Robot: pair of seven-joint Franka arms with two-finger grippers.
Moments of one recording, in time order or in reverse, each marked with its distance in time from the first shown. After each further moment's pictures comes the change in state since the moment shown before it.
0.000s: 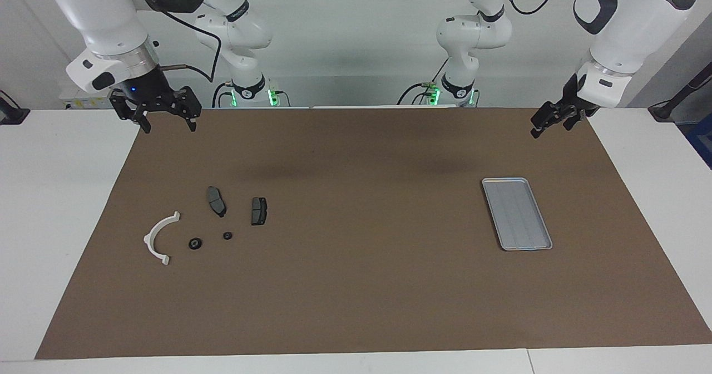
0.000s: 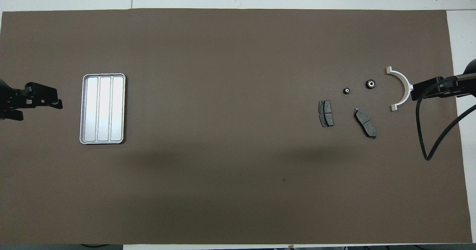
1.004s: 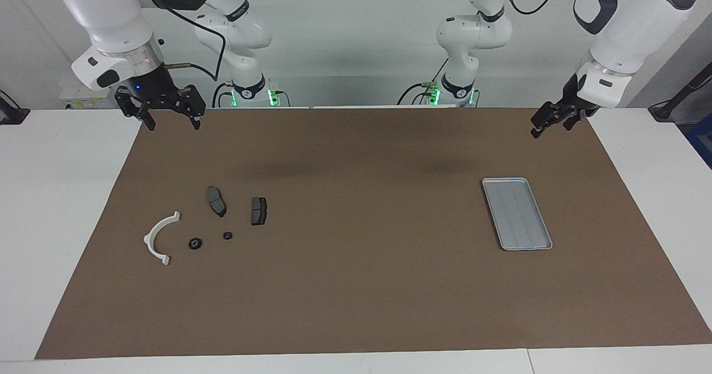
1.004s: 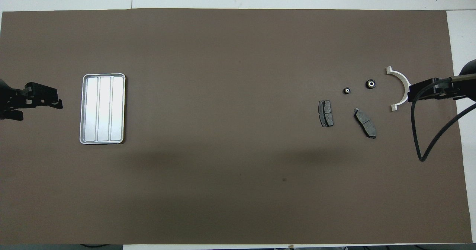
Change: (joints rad) left arm 0.000 0.000 0.000 0.000 0.000 0.000 0.000; right arm 0.014 -0.005 0.001 -0.004 0.001 -0.011 0.043
